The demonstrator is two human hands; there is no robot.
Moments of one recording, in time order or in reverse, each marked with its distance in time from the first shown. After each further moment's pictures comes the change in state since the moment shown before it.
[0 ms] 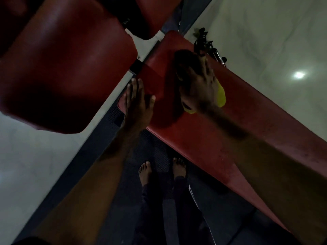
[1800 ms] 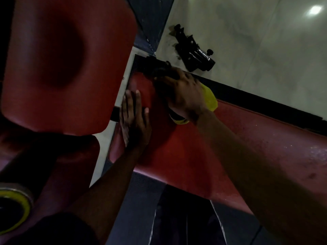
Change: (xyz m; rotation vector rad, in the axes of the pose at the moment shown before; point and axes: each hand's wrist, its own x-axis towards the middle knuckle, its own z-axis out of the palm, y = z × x) left_hand 0.094 0.054 0.012 0.365 -0.336 -0.104; right_hand 0.106 0.048 -0.013 0.209 -0.178 0.055
